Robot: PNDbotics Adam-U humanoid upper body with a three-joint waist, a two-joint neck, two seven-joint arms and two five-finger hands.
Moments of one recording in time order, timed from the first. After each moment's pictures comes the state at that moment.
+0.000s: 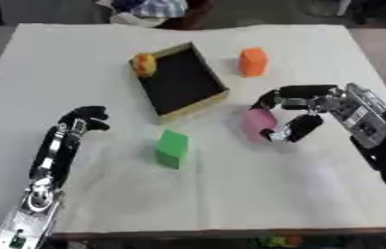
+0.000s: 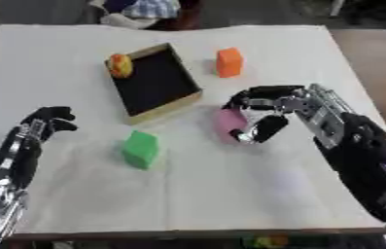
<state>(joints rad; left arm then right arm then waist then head) -0.14 0.21 -0.13 -1.66 -0.11 -0.13 0.01 -0.80 -0.43 0.39 -1.06 0.60 -0.46 0.63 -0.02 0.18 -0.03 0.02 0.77</state>
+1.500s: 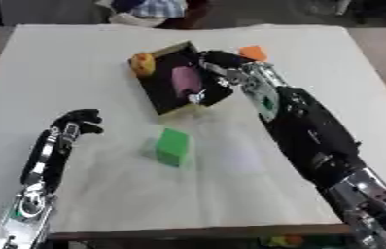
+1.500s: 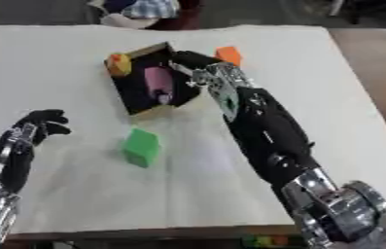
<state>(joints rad) -0.15 0.21 -0.14 -1.66 -0.11 -0.13 -0.01 -1.07 -0.01 0.14 -0.68 1.09 -0.36 0.29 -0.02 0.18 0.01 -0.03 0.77</state>
